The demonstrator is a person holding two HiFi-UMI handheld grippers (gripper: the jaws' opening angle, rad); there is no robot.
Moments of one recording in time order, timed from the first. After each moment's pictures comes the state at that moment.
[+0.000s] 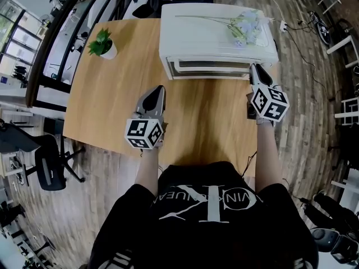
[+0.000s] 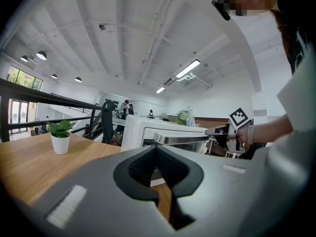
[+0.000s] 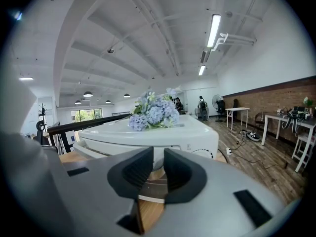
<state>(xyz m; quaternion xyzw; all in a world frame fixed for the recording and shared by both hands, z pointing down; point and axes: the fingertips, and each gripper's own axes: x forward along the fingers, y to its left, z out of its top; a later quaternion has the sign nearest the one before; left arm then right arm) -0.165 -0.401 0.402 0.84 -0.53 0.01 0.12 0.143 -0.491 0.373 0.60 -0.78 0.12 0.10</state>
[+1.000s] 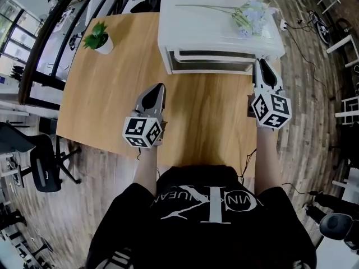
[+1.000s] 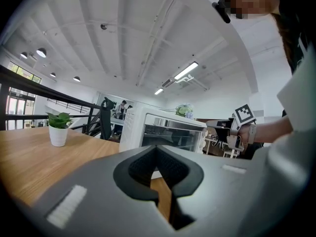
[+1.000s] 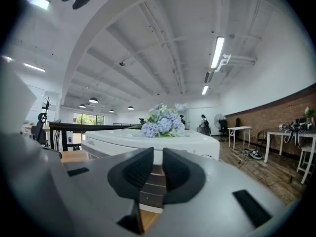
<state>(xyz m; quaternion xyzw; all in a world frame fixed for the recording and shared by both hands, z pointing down) -0.169 -0.394 0.443 0.85 -0.52 -0.01 0.12 0.126 -0.465 0.362 0.61 -0.79 0.02 0.05</state>
